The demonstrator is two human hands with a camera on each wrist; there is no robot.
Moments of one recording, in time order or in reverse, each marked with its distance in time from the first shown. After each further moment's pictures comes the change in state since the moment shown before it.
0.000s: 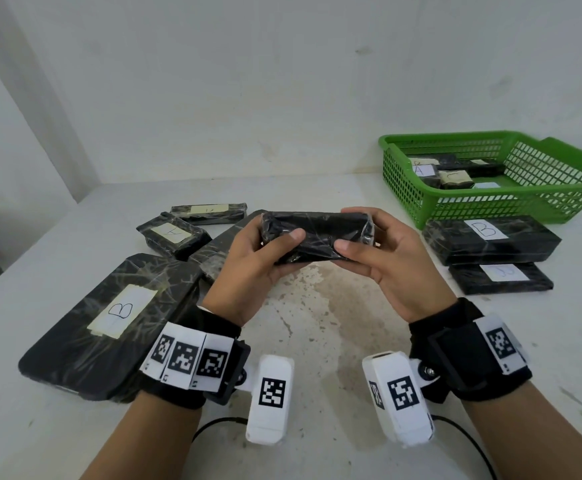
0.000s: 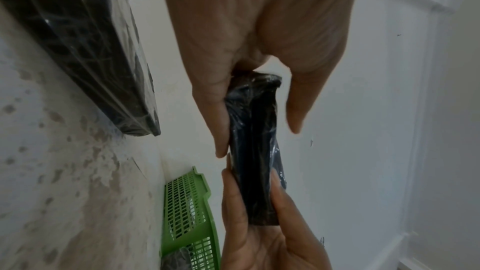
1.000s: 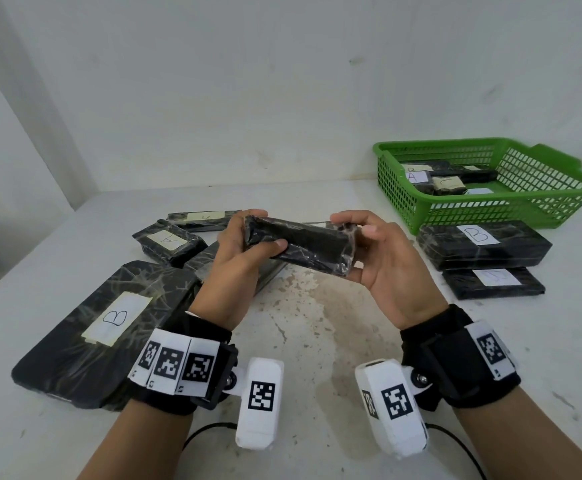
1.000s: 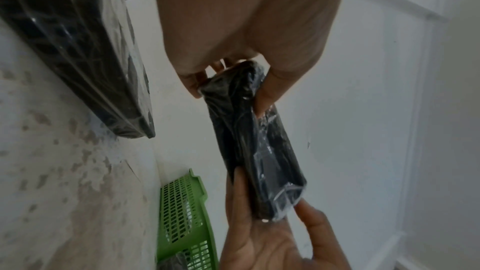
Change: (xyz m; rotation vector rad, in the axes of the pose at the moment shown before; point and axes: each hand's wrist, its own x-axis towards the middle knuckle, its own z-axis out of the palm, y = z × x) left_hand 0.008 -0.003 -0.018 0.136 0.051 0.080; right_hand 0.000 -0.004 -0.001 0.105 -0.105 0.009
